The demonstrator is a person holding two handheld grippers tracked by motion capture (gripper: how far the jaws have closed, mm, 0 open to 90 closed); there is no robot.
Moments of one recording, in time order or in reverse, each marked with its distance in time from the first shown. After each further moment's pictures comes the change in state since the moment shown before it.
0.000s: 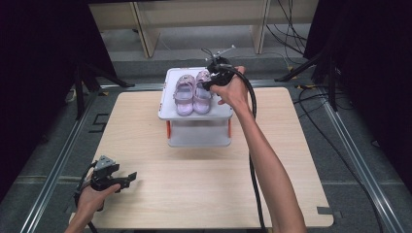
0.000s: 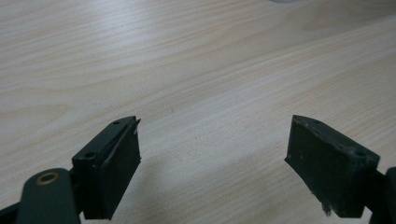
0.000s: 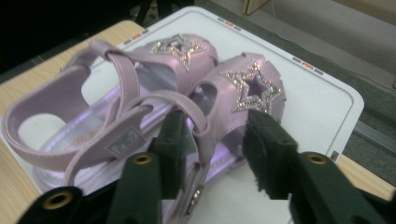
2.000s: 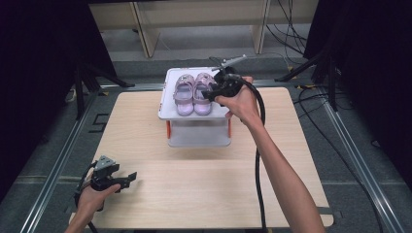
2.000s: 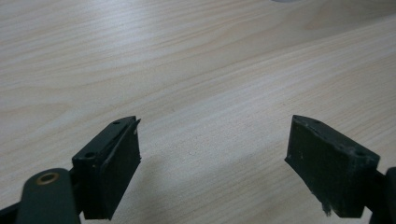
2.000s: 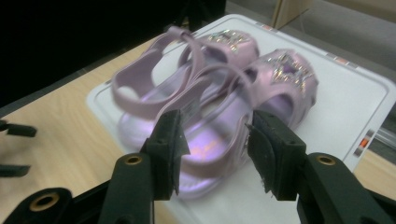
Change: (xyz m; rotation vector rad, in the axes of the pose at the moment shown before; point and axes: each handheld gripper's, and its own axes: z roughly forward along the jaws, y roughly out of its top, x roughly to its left) left arm 0.001 0.000 0.000 0.005 0.001 -0.003; right arm 0.017 -0.029 -0.037 -0.077 0.119 0.011
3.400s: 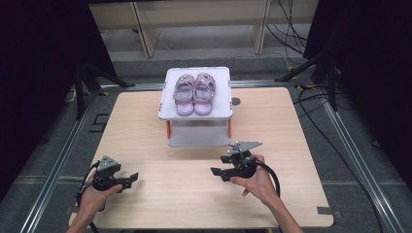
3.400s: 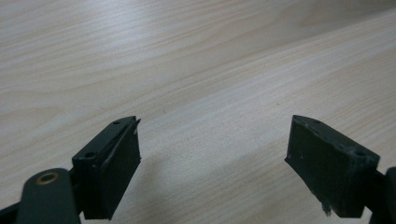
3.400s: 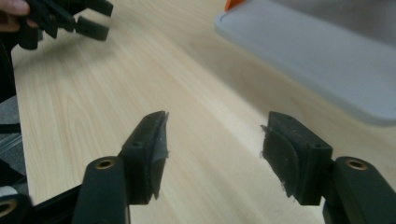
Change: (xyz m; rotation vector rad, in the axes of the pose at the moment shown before) left arm -0.004 0.002 0.002 0.014 0.007 0.040; right arm 0.057 -0.204 -0.002 0.057 0.215 0.047
